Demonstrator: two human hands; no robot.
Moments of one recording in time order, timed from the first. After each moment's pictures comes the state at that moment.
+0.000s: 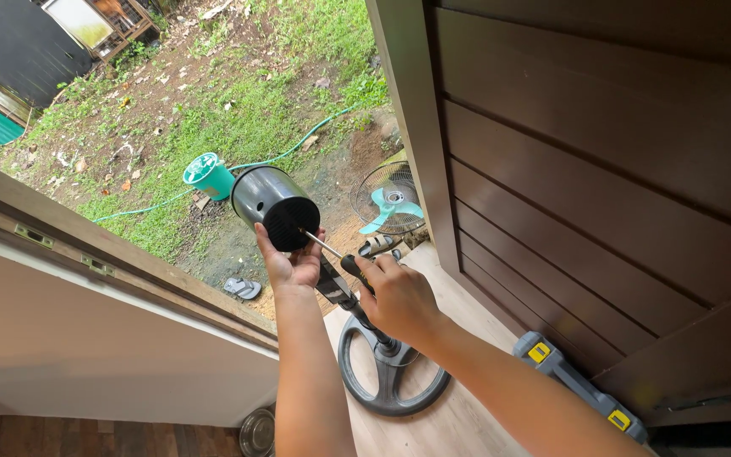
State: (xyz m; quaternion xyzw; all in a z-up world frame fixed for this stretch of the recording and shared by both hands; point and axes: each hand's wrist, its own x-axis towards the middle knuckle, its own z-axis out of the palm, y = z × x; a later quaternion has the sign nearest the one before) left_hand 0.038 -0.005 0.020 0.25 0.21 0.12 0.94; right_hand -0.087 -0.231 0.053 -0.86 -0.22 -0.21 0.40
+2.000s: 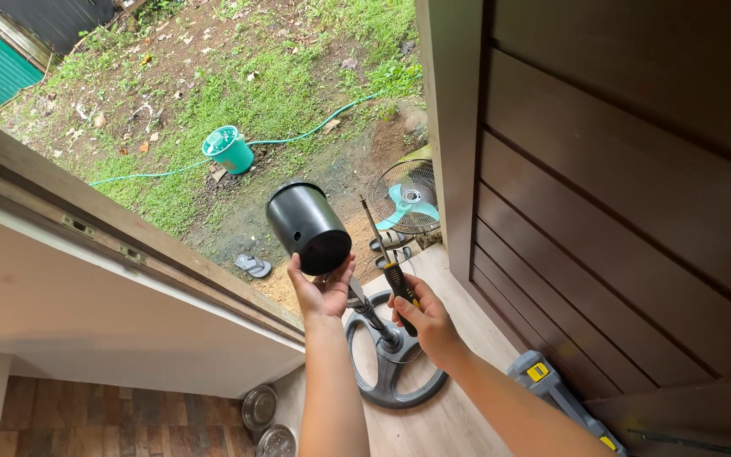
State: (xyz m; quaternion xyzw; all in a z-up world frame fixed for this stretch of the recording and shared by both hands) left_hand 0.004 -0.018 0.013 0.21 0.26 0.11 0.94; right_hand -0.065 -0.234 0.008 -0.46 -0.05 0.15 0.87
